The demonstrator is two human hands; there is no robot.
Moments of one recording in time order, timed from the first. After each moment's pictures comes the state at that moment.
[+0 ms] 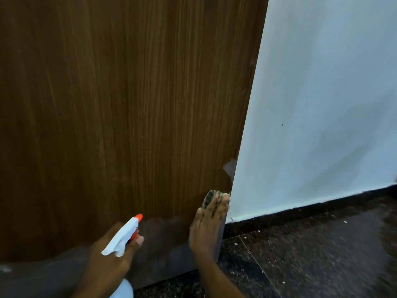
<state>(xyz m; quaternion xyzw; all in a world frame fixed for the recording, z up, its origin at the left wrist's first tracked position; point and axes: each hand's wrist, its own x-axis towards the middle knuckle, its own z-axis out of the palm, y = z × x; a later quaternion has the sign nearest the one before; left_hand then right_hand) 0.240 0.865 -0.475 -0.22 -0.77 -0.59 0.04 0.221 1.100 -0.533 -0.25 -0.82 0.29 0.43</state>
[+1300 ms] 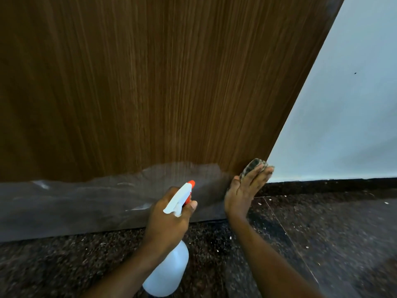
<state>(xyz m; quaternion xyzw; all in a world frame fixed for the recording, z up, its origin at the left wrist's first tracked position) 0.284 0.909 -0.513 -0.16 -0.76 -0.63 0.02 0.231 1.126 -0.585 -0.23 -0.82 0.30 0.43</state>
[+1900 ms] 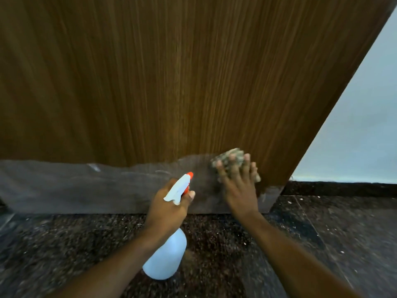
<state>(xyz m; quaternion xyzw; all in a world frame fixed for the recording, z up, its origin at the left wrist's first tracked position) 0.278 0.847 -0.515 -0.09 -0.77 -0.63 0.02 0.220 1.080 -0.596 0.11 -0.90 -0.07 0.41</state>
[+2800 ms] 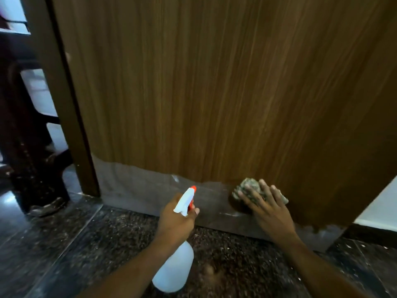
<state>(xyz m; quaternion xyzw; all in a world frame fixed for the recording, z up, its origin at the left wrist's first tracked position) 0.288 0.713 -0.505 0.01 -0.76 -0.64 0.07 0.216 1.010 -0.568 0.23 -0.88 -0.24 0.35</state>
